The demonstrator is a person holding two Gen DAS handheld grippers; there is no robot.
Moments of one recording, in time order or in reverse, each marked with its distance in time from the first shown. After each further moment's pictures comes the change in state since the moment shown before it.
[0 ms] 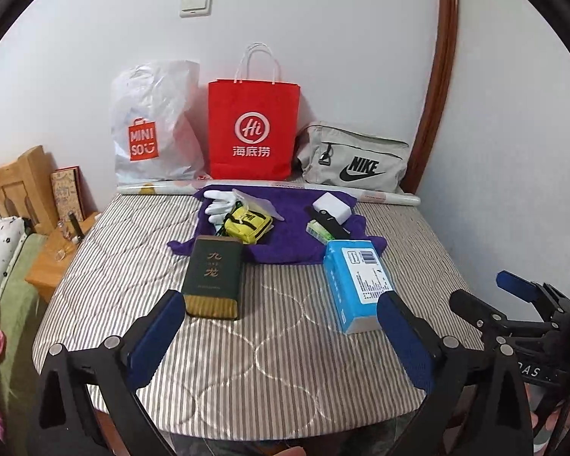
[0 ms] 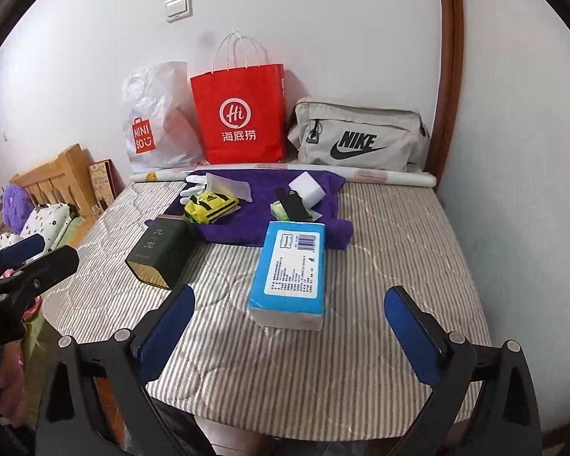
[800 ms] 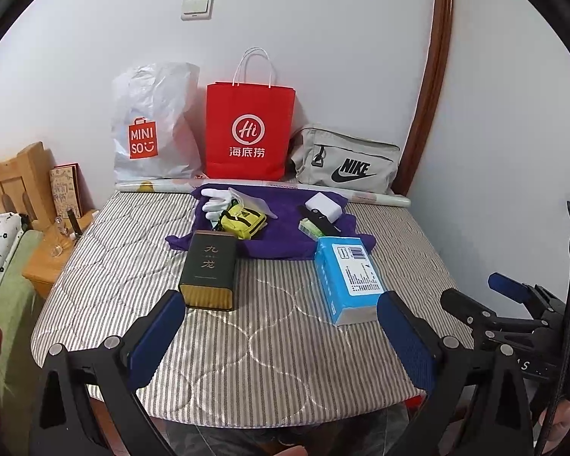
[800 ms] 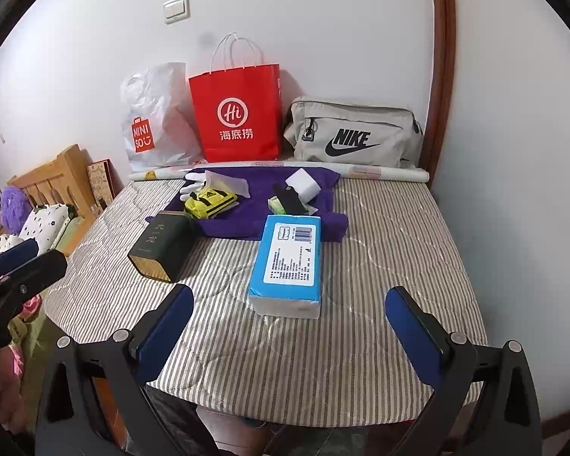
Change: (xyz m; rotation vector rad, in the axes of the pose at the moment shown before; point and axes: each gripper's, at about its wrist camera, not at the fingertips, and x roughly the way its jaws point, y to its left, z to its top) left arm -0.020 0.002 -0.010 -0.006 -0.010 -0.033; right arm -0.013 -0.001 -0.008 0.008 0.008 -0.009
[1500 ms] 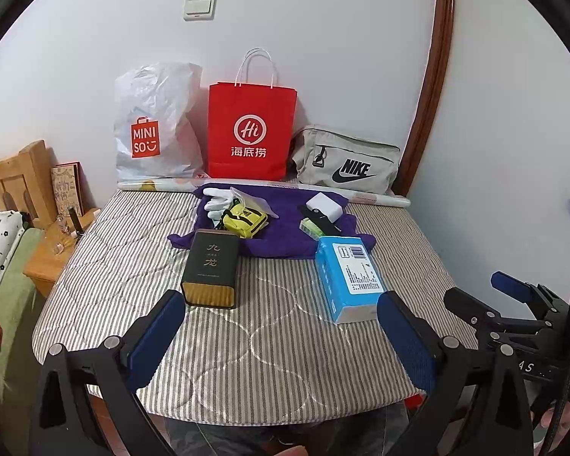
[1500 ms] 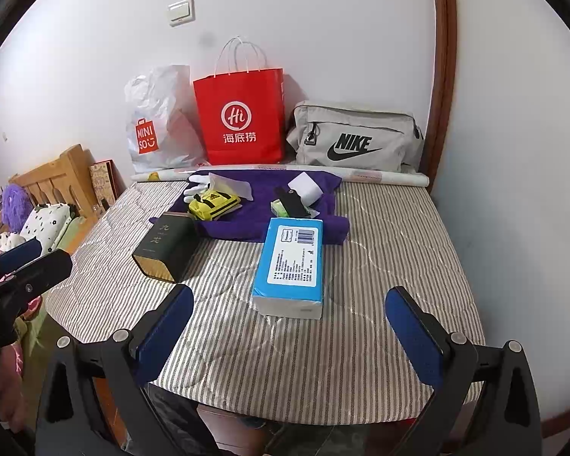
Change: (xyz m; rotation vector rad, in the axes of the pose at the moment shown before) left arm -0.004 0.001 0.000 -0.007 0.002 -0.002; right arm -0.007 0.003 0.000 -0.007 -0.015 0.001
